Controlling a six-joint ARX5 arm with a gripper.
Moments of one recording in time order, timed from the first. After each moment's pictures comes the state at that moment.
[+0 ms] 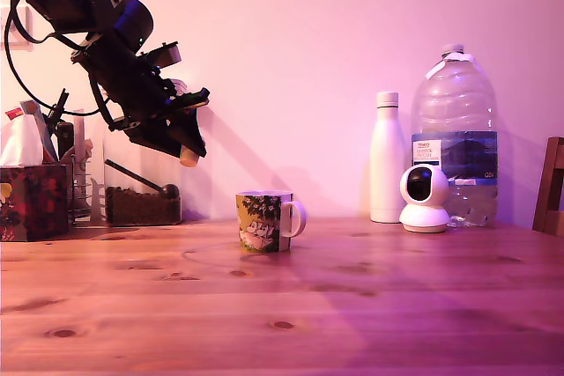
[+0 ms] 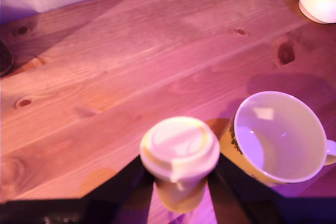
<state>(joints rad) -0.23 2.08 1.72 -0.36 0.31 0.06</state>
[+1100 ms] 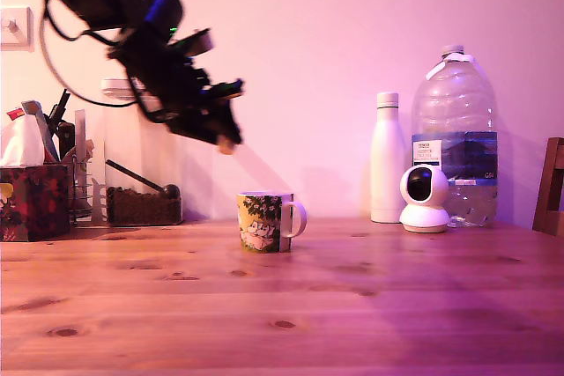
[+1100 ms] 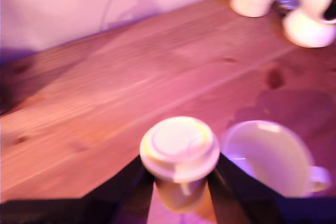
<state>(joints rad) -0.35 2.08 1.72 -0.26 0.31 0.06</state>
